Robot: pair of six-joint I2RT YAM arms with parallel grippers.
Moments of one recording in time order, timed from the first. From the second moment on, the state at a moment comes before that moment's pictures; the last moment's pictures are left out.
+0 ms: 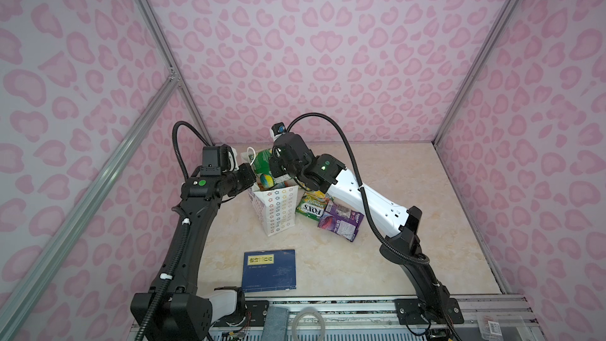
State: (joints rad) left arm -0.03 1.26 1.32 -0.84 0.29 -0.52; right arm 0.99 2.24 2.51 -0.76 0.29 0.35
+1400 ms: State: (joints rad) left arm -0.01 1.25 1.31 -0.83 0.31 -0.53; right arm 0.96 2.00 2.28 -0.75 0.50 0.20
